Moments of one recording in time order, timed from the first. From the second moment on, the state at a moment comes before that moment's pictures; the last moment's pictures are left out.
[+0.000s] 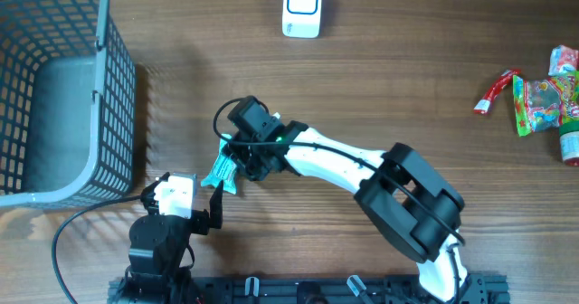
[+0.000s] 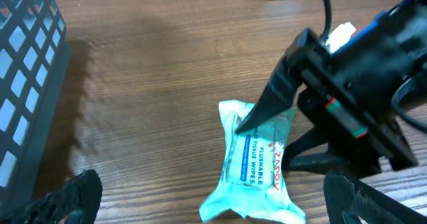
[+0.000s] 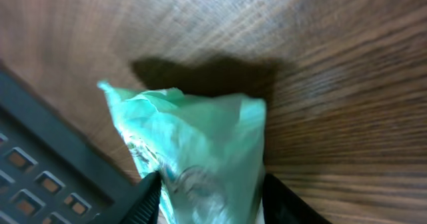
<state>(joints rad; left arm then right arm) -0.13 0.02 0.16 -0.59 0.03 0.02 0.88 2.08 1.32 -0.26 -0.32 1.63</state>
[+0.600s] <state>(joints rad) -0.13 0.02 0.16 -0.59 0.03 0.02 0.59 2.09 1.33 -0.34 -1.00 1.26</state>
